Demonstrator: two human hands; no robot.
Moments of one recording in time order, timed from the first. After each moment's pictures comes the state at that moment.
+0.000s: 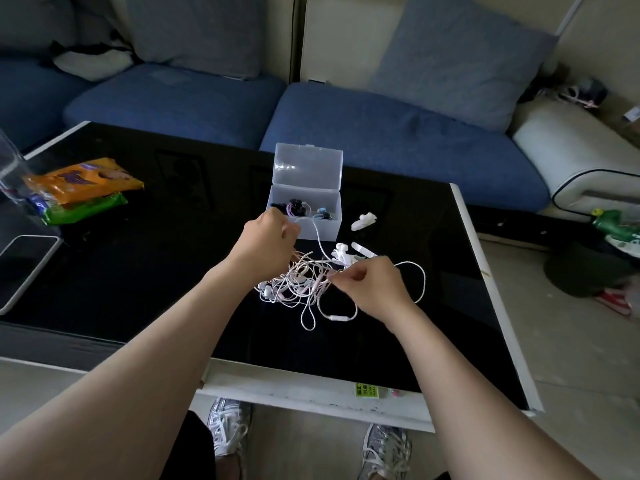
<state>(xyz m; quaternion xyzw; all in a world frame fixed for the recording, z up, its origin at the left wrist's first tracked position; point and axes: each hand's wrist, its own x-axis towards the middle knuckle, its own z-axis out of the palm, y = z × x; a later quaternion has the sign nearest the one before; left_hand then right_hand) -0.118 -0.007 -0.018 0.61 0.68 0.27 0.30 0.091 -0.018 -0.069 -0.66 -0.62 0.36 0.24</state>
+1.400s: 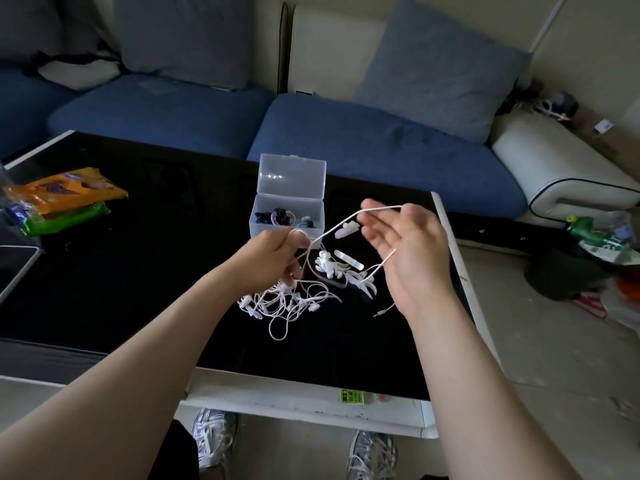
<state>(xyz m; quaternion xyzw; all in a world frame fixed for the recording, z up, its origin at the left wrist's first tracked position) -0.105 -0.007 -0.027 0.67 0.56 0.27 0.40 0.104 -0.032 0.027 -0.43 -0.33 0.51 0.66</state>
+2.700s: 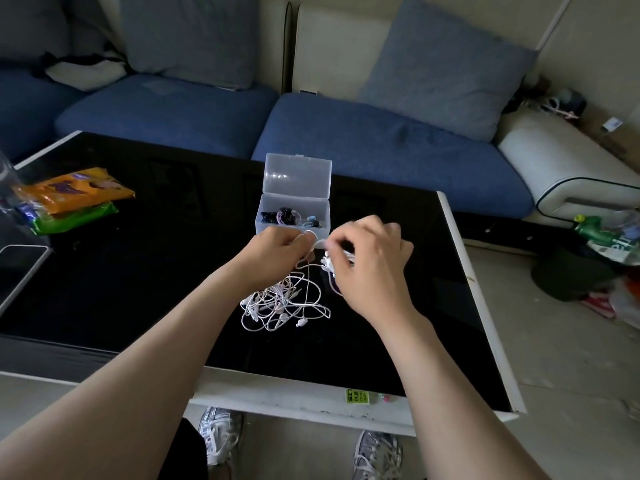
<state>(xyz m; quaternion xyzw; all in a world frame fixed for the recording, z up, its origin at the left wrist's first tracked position) -0.105 -0.002 -0.026 0.66 0.59 0.29 0.36 0.078 -0.036 -0.020 -0.59 -0.73 0.02 0.34</state>
